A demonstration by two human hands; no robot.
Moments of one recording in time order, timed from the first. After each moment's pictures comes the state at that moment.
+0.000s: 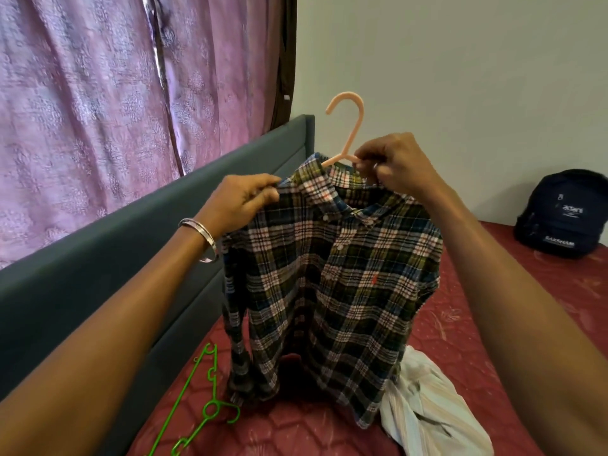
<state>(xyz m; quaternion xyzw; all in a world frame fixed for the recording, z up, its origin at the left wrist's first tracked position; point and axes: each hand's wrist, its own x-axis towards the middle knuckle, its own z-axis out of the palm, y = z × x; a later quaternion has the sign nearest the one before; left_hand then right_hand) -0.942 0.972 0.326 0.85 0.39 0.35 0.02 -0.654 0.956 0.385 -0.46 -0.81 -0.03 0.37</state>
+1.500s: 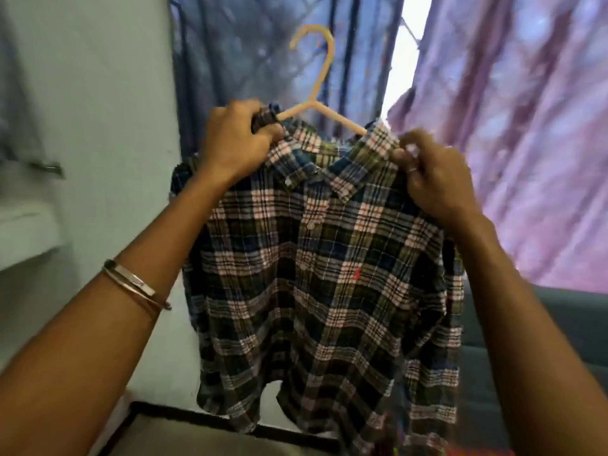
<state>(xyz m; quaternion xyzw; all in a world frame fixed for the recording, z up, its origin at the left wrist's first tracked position) -1.162 0.389 0.491 0.23 0.79 0.37 -0.44 -1.078 0.659 0.467 0.08 -0.86 0.09 0.50</state>
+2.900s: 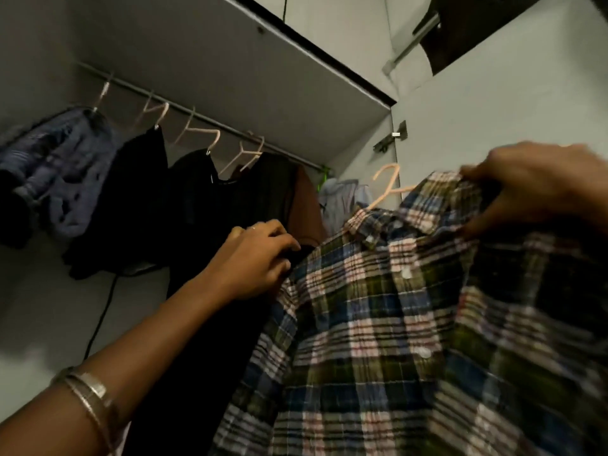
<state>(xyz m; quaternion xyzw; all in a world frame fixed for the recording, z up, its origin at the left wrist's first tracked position) -1.363 -0.232 0.694 -0.05 0.81 -0.26 -0.52 -1.453 0.092 0.759 0.21 -0.83 -0.02 0.52</state>
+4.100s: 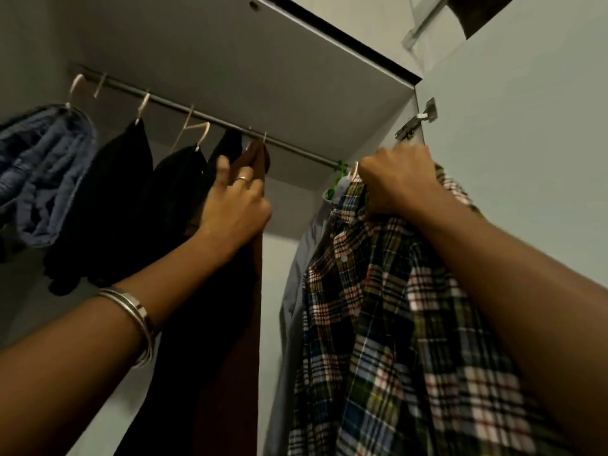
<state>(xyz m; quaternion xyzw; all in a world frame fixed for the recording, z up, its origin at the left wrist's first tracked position) -1.418 -0.272 0.776 -0.32 0.63 -0.52 -0.49 -1.519 -0.073 0.818 0.27 -0.72 -0.02 0.64</state>
